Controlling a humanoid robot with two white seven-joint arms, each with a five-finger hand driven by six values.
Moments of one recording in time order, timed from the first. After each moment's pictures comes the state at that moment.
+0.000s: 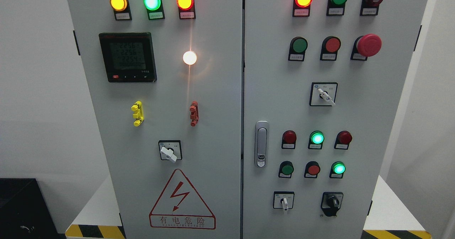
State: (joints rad) left arm 0.00 -0.10 -0.13 0.00 0.06 -0.07 -0.02; right arm 0.22 0.06 -0.08 -0.16 -0.17 -0.22 0.40
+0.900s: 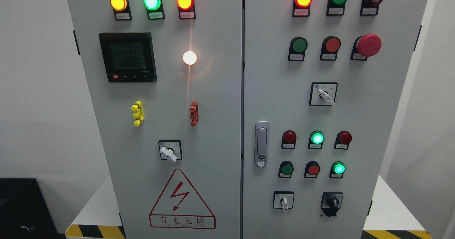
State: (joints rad) left arm 0.00 -0.10 -0.13 0.00 0.06 -0.07 -0.02; right arm 0.22 0.06 -0.08 -0.15 -0.17 -0.26 0.44
